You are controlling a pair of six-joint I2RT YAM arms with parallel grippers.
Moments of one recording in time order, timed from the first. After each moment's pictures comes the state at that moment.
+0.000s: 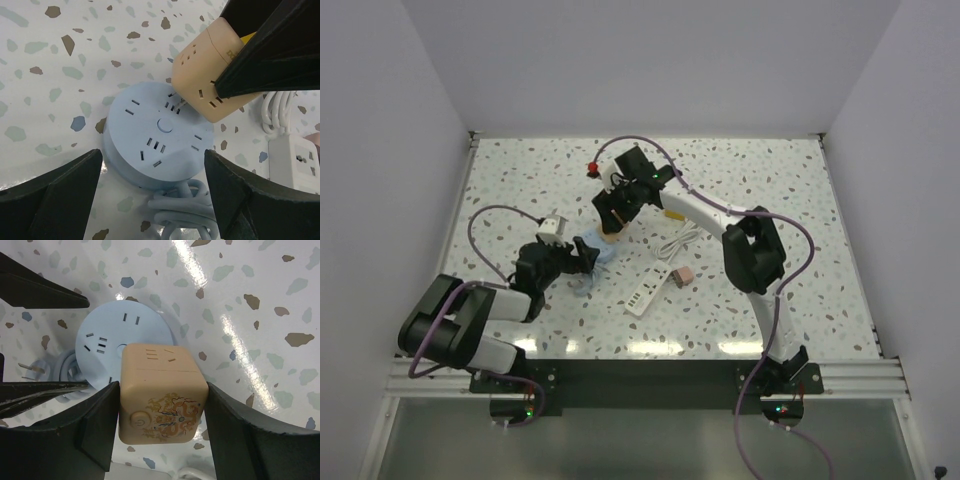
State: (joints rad) left arm -0.29 1.43 0.22 0.91 0.15 -0.33; right arm 0.70 2.21 1.91 -0.62 -0.35 -0.14
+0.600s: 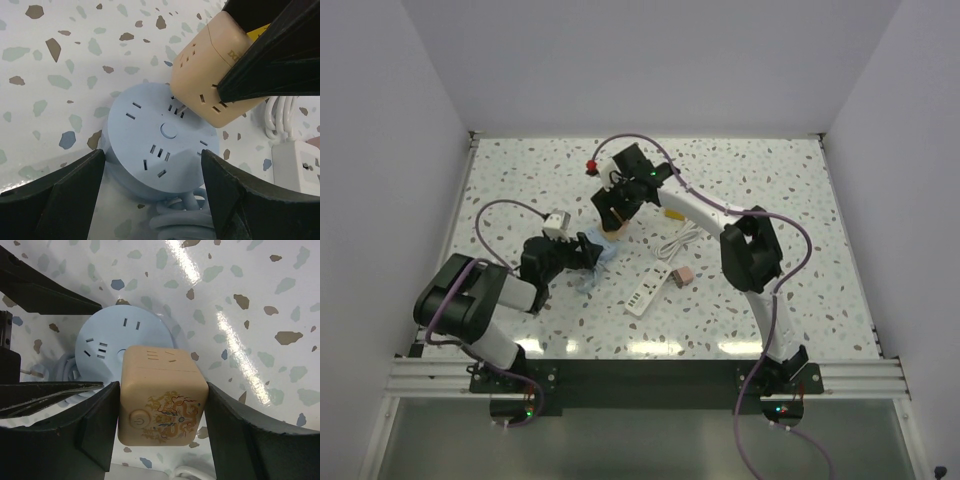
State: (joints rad) left arm -0.29 1.58 0.28 1.00 0.21 -0.34; right arm 0.70 2.24 1.97 -0.66 -0.31 -0.14
